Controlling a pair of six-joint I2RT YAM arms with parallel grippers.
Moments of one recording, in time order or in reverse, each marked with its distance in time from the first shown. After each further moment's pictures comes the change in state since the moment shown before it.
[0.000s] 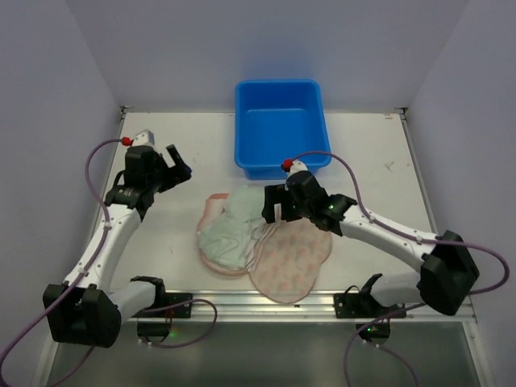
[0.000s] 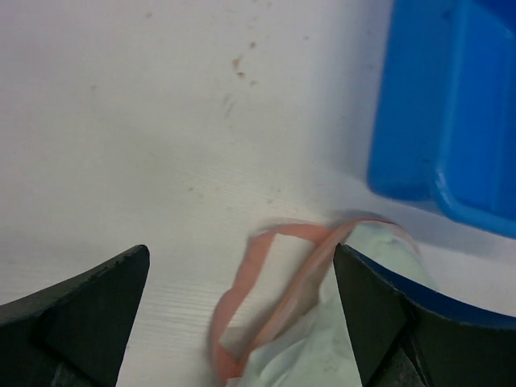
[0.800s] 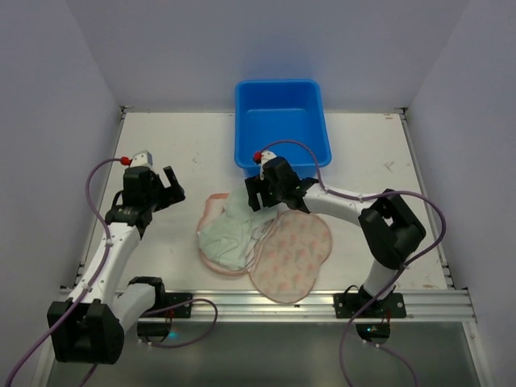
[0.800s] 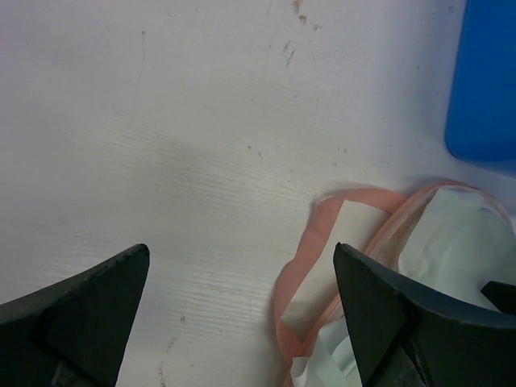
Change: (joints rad) left arm 0.117 -0.137 -0.227 0.008 -0.022 0.128; right arm -0.058 0.469 0.220 0.211 -0.090 -0.237
